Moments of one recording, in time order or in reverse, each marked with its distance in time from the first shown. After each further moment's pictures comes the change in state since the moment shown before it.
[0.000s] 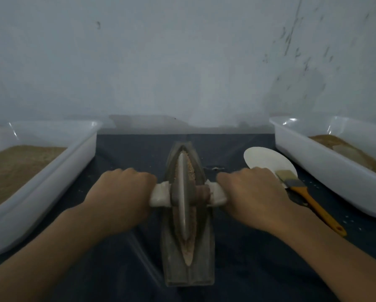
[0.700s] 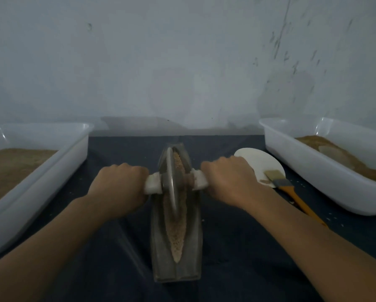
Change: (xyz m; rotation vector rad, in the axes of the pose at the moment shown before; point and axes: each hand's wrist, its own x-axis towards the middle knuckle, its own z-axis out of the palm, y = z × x) left_hand 0.027 -0.002 0.018 -0.050 0.031 -0.042; right_hand 0.033 0.008 0.016 -0.004 -0.185 0.062
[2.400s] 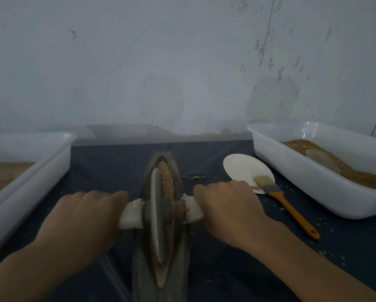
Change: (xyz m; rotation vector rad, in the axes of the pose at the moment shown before) left_hand -0.042 0.001 -0.018 0.056 0.129 0.135; right_hand -0.044 -0.013 -0.014 0.015 0.144 -0.009
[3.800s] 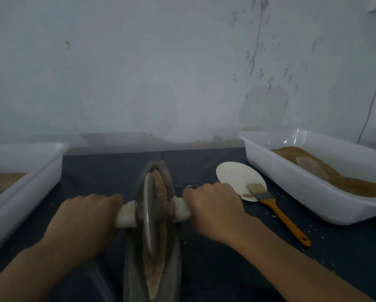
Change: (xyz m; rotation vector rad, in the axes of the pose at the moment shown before) left_hand 0.019 -0.003 0.016 -0.005 0.033 -0.082; right_hand 0.019 0.004 0.007 0.094 -0.095 0.016
